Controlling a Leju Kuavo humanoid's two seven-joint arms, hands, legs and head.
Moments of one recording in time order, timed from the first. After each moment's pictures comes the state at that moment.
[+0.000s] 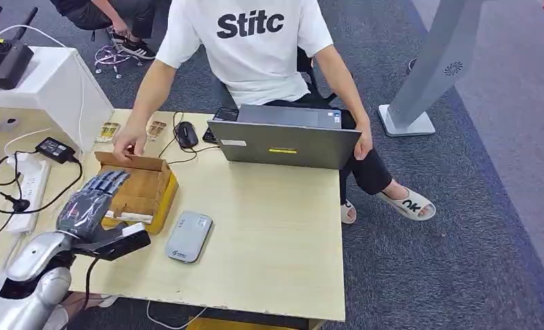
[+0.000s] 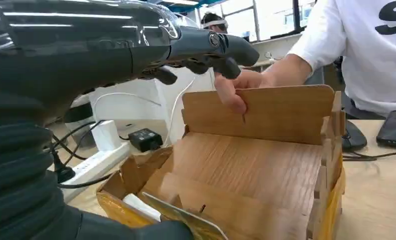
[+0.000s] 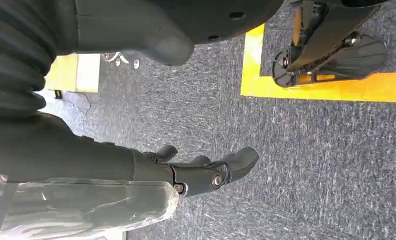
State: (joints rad) left arm -0.23 0.44 -0.27 -1.17 -0.99 -0.03 -0.21; right arm -0.05 0.20 -1.01 -0.22 1.16 -0.19 0.00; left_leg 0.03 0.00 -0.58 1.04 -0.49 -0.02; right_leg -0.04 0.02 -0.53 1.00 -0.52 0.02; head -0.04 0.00
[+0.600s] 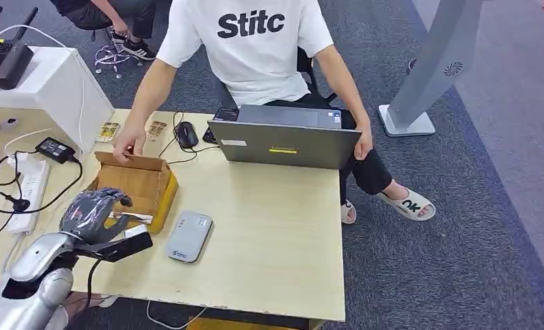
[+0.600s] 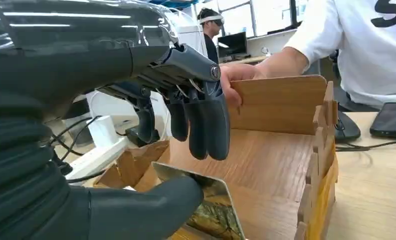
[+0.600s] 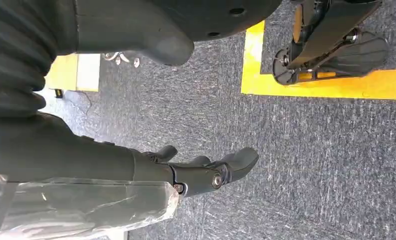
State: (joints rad) left arm -0.23 0.44 -0.29 -1.16 -0.99 -0.03 -0.21; right arm -0.05 0.20 -1.01 -0.22 1.16 -0.20 0.00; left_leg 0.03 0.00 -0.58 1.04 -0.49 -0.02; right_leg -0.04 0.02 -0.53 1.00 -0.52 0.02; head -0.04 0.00
